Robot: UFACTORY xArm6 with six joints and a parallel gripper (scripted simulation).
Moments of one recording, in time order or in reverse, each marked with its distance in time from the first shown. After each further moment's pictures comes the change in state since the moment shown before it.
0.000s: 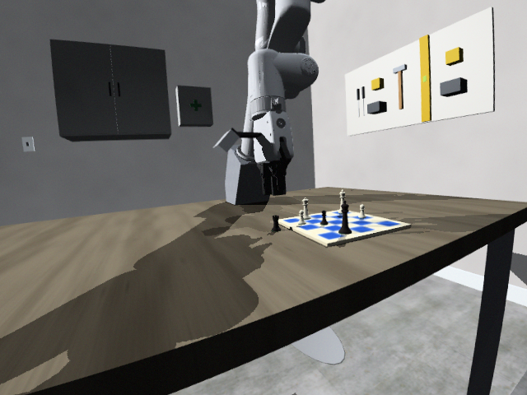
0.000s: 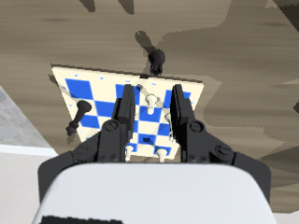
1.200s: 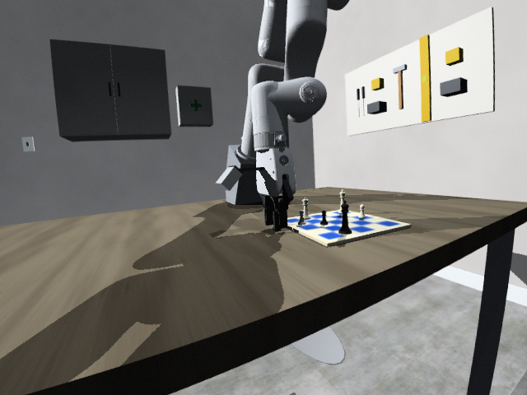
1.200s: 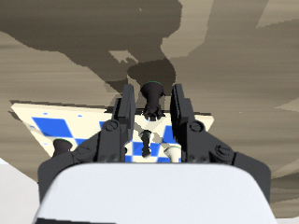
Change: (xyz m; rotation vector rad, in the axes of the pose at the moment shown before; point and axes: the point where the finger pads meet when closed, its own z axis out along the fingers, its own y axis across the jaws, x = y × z) arm -0.002 0.004 0.072 -0.061 -0.019 0.004
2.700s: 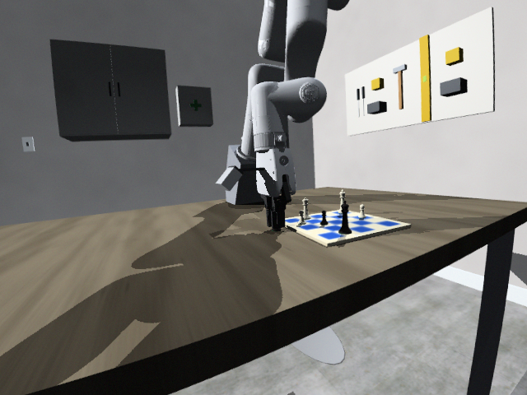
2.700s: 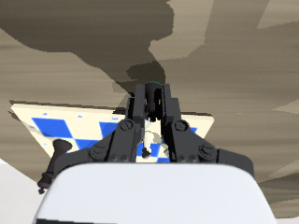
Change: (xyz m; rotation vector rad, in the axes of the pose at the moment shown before) arm 0.000 0.000 0.001 0.000 0.000 0.000
